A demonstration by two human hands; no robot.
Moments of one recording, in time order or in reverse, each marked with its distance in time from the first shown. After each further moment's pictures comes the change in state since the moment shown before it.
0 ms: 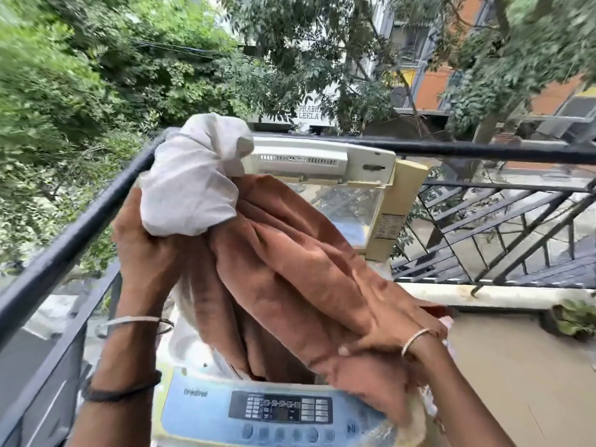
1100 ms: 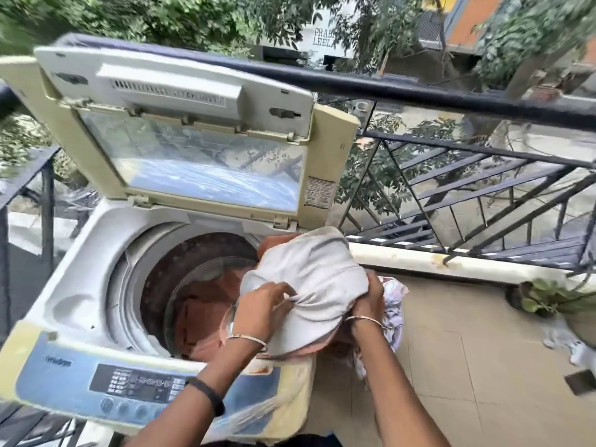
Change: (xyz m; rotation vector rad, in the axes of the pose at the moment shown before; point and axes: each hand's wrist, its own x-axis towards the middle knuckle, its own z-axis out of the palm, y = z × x) left_hand -0.252 -0.025 0.274 0.434 -0.894 -0.325; right_hand 0.077 0.241 0.036 0.631 0.591 0.420
